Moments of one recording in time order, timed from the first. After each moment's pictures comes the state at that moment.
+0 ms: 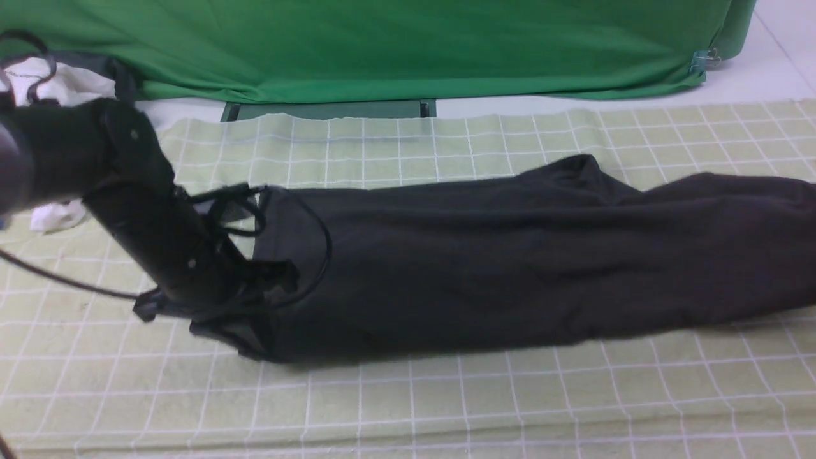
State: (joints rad) right arm -0.26 1.83 -1.43 0.04 1.21 -0.19; left arm -0.09 1.75 -1.03 -0.41 0.98 0.13
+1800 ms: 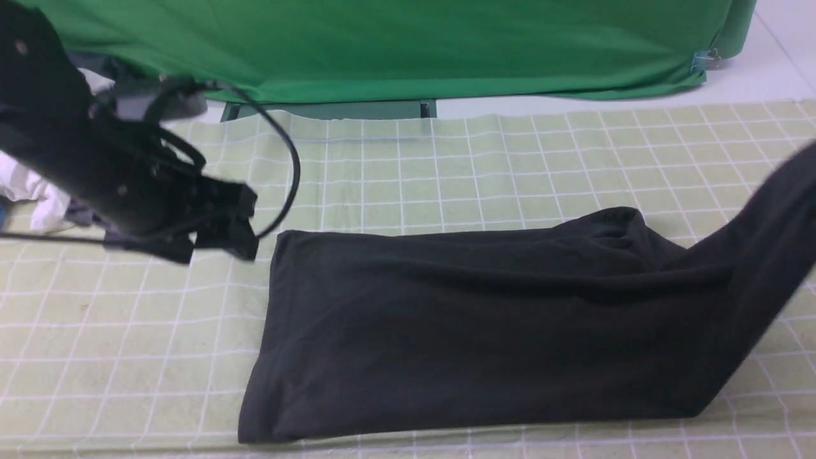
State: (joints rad) right arm -0.10 1.49 -1.38 0.45 1.18 -0.17; left arm -0.09 1.51 -1.20 -0.27 1.01 0.10
